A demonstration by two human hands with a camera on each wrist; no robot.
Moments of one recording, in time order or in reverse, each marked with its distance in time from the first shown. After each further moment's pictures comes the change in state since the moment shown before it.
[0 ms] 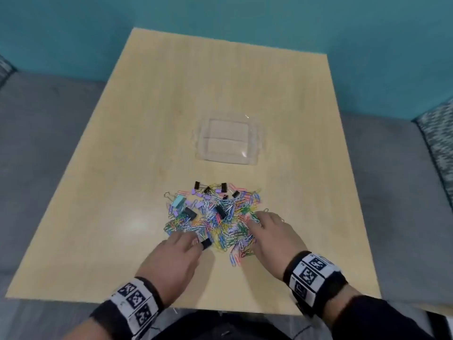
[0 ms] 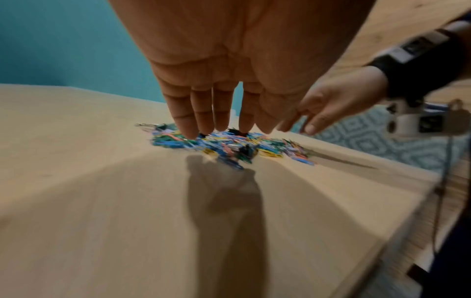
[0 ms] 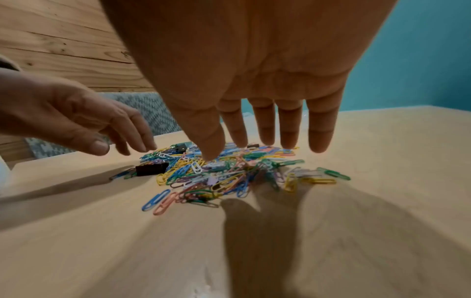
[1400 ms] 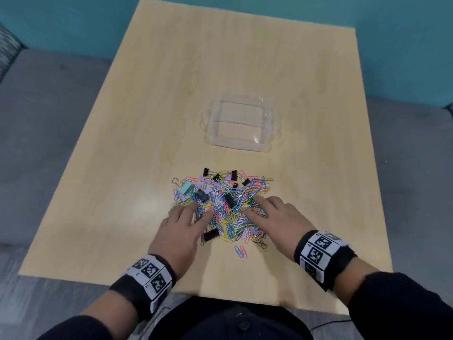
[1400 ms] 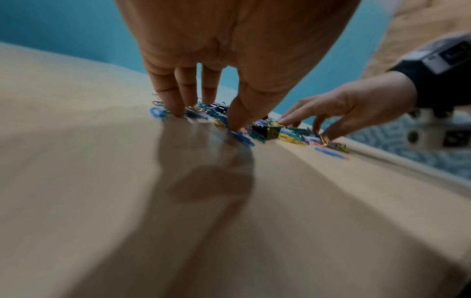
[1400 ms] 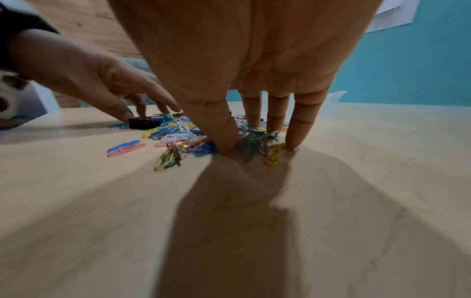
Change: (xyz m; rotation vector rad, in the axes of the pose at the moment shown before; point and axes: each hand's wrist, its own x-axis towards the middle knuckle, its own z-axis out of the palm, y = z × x) left_hand 0.021 -0.009 0.020 -0.050 -0.007 -0.220; right_hand 0.029 0.023 0.014 -0.184 -0.101 -0.241
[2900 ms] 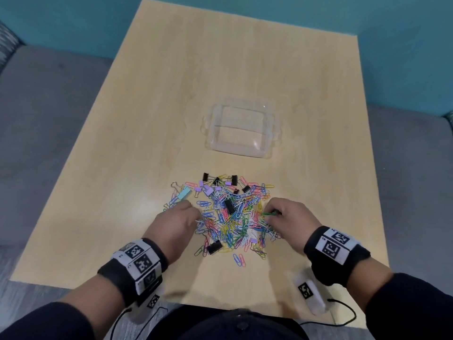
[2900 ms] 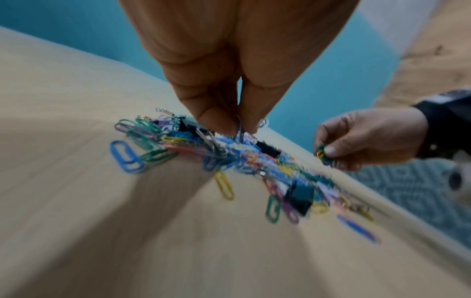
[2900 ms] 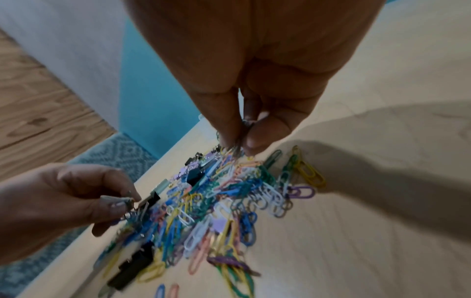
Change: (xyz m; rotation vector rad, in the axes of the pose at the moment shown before) left_hand 0.029 -0.016 -0.032 -0.259 -0.014 -0.036; right_hand 0.009 0.021 -0.021 0.895 0.060 0.447
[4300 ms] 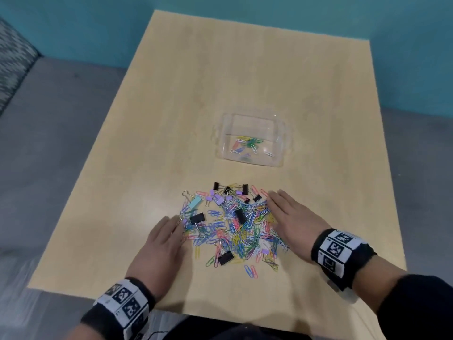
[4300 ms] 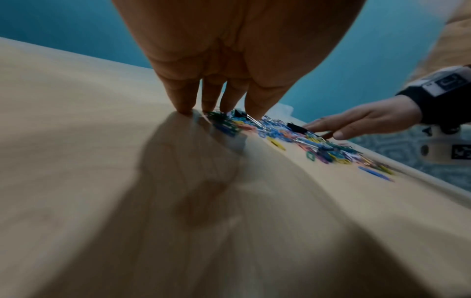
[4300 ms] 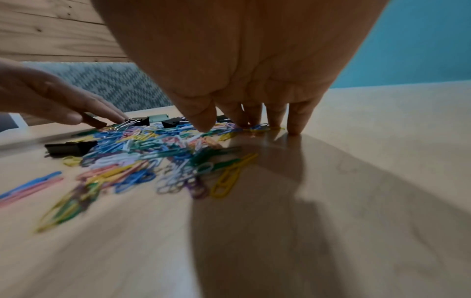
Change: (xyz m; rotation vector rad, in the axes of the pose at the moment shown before) left_hand -0.046 -0.039 0.014 0.163 0.027 -0.036; right_hand 0.021 0.008 0.002 -0.922 0.121 -0.602
